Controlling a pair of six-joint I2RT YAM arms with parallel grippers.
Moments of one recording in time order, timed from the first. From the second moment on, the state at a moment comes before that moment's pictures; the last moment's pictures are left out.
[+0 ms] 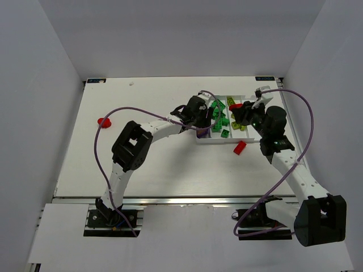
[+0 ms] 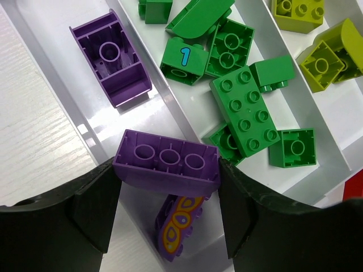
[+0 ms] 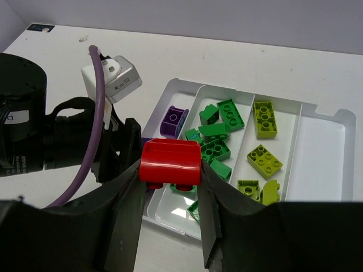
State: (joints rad) left arm -0.73 2.20 1.65 -0.09 -0.06 -0.25; right arm 0.19 1.09 0.74 0.24 -0.26 0.14
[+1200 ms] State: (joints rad) left arm -0.73 1.57 1.21 -0.11 -0.22 -0.19; right arm 0.08 1.49 1.05 0.02 -0.22 0.01
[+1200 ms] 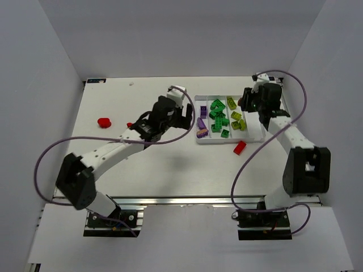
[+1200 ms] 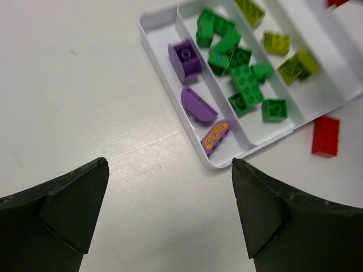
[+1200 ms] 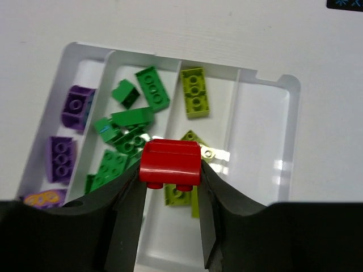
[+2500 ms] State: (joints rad) left arm -0.48 1.37 1.00 -0.05 -0.19 -0.29; right arm 0.02 1.45 1.25 -0.35 -0.63 -0.29
